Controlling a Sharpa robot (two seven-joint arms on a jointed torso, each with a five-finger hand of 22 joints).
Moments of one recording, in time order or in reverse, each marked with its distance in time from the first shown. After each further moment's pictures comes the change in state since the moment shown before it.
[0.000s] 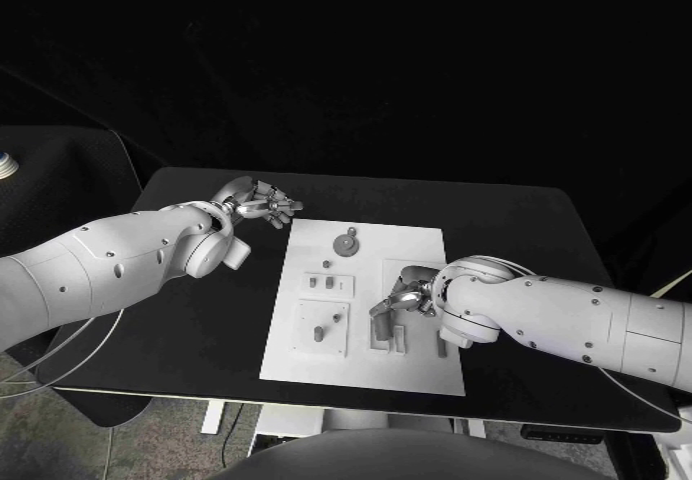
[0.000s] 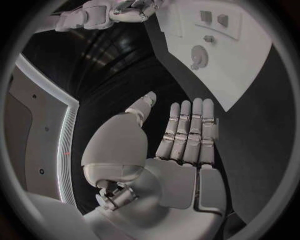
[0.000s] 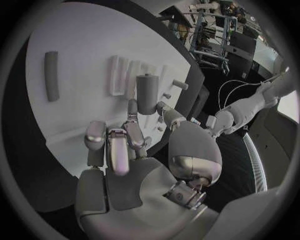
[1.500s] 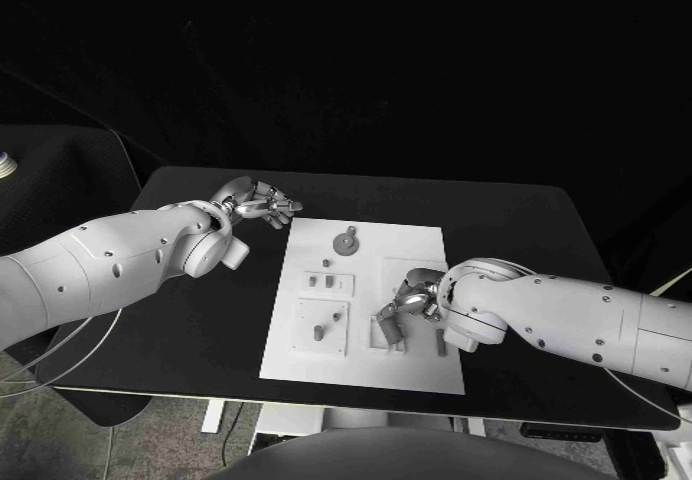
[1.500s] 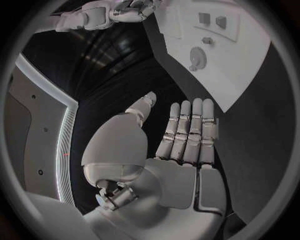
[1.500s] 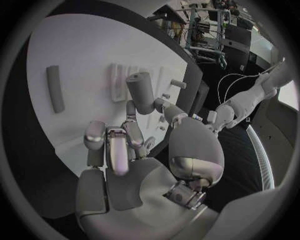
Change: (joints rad) left arm 0.000 -0.002 0.000 0.000 -0.008 0.011 -0.012; left_hand -0.004 0.004 0.000 0.000 0.000 0.000 0.000 -0.006 -0.001 0.000 0.000 -0.004 0.000 -0.003 -0.004 0.000 -0.001 0.000 0.000 0.000 -0.004 0.000; right arm 0.001 -0.034 -0.003 0.029 0.092 -0.008 -0.019; right_hand 0.071 -0.039 0.047 0.014 0.186 -0.008 0.008 -0.007 0.001 -0.011 0.011 -0.001 0.012 -0.001 0.002 0.000 0.006 -0.004 -0.002 0.002 0.000 0.009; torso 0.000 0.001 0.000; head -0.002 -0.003
